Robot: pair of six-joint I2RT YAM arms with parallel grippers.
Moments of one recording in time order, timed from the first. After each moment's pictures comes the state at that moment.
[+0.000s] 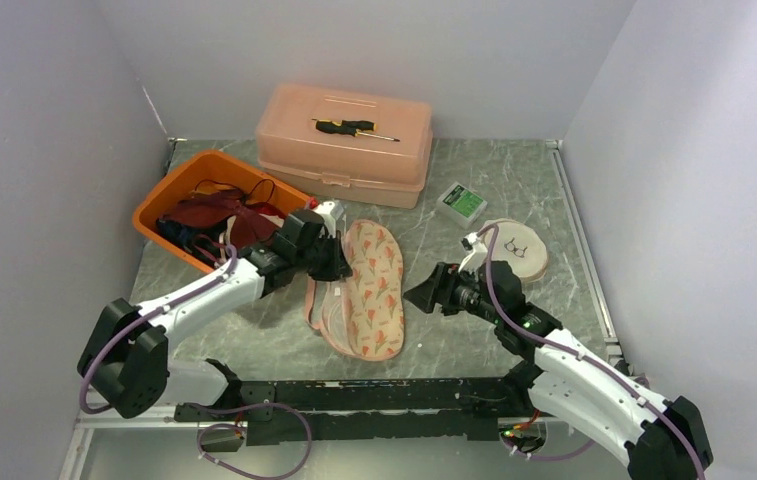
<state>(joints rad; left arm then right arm) -0.65 1.32 0.87 -0.28 0.16 -0.54 0.61 0.74 0.37 -0.04 -0.24 0.70</state>
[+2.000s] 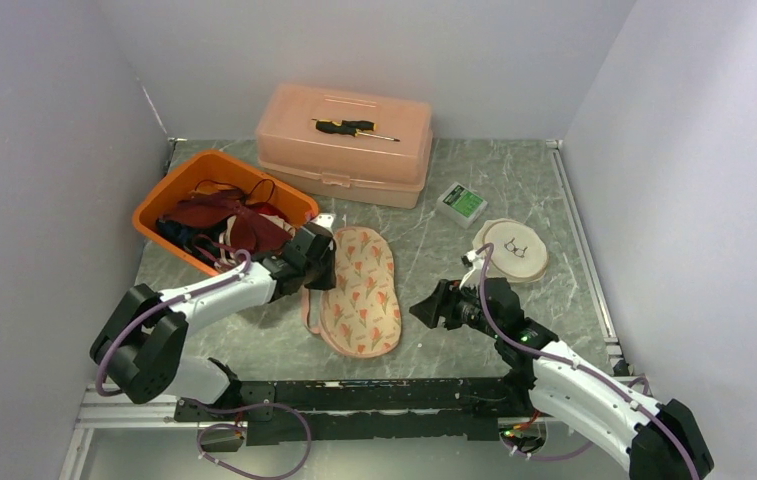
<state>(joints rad) -0.67 1.40 0.78 -0.24 -0.11 -0.50 0.61 0.69 0.19 0.06 -0.21 0.66</state>
